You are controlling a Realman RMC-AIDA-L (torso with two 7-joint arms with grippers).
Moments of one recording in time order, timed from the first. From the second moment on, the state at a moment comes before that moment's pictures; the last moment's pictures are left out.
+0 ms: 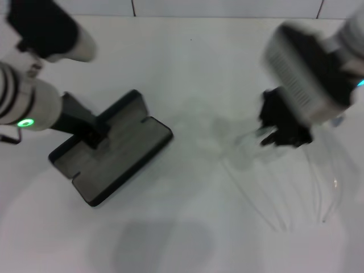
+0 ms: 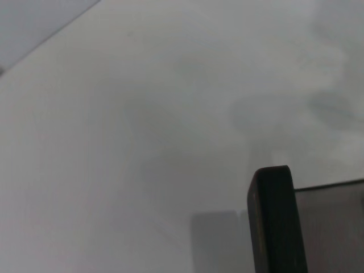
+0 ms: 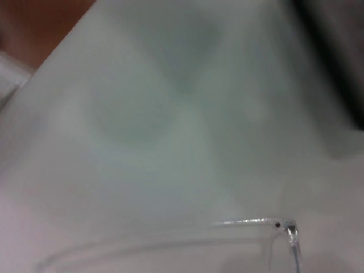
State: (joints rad) left arm -0.33 -2.09 1.50 1.68 2.68 1.46 -2.52; right arm 0.89 2.02 -1.54 -1.15 -2.42 -1.55 1.54
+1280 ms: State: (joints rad) left arm -0.64 -2.10 1.96 1.37 2.77 1.05 -2.21; right arm 0.40 2.03 -0.59 -1.38 -2.30 -2.11 1.51
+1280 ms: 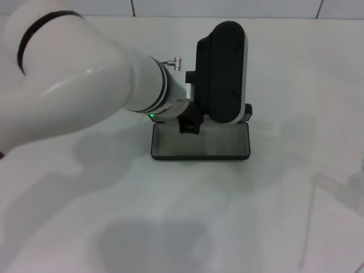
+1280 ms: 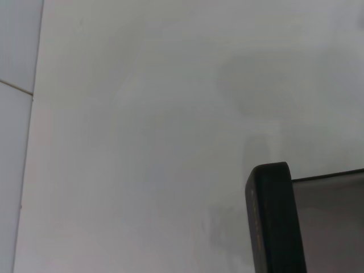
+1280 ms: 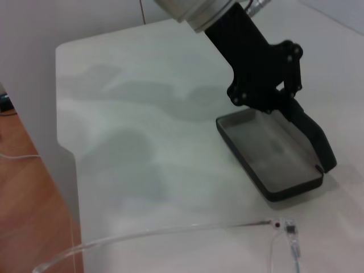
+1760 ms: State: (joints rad) left arm -0.64 -2.10 1.96 1.35 2.78 1.02 -2.28; right arm 0.40 2.03 -0.58 -1.38 -2.30 -2.10 1.51
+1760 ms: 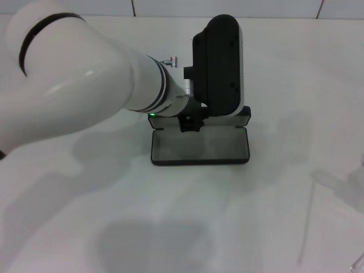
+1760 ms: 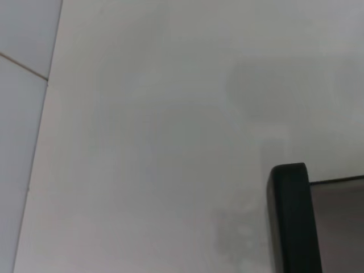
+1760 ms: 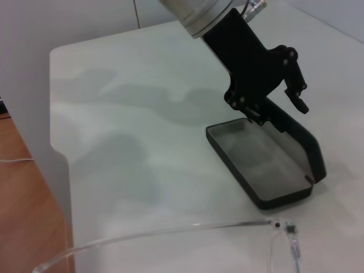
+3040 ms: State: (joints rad) left arm -0.62 -2.10 1.97 1.37 2.72 1.09 -2.27; right arm 0.38 2.03 -0.58 -1.34 -2.26 -2.12 1.50
